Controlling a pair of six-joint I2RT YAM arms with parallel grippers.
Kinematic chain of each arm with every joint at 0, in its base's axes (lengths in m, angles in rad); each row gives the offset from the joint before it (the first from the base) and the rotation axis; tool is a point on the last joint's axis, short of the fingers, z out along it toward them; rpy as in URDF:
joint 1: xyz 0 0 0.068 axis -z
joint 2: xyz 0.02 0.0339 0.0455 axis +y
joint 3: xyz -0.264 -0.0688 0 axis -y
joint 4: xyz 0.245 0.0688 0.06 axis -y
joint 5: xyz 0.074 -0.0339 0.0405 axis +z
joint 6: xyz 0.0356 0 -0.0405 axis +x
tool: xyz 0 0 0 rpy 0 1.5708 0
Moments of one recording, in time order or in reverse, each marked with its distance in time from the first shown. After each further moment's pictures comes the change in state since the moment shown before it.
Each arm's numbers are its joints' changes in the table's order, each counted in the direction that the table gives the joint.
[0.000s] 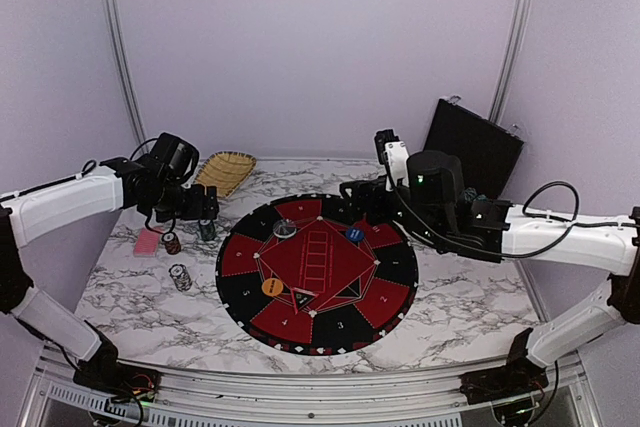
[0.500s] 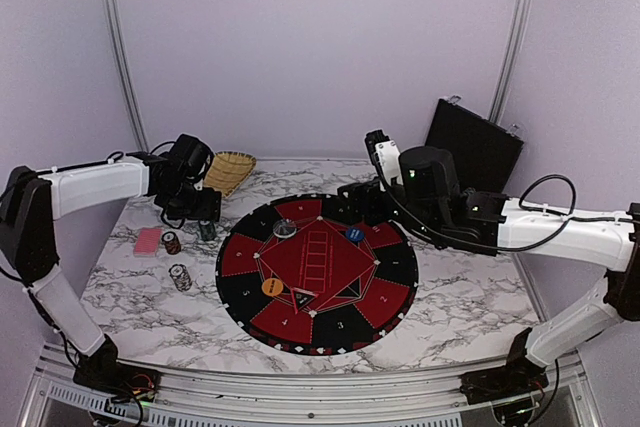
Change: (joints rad) left arm -0.043 0.212 0.114 -0.024 0.000 0.085; right arm 0.008 0.030 0.056 -0.084 0.023 -0.066
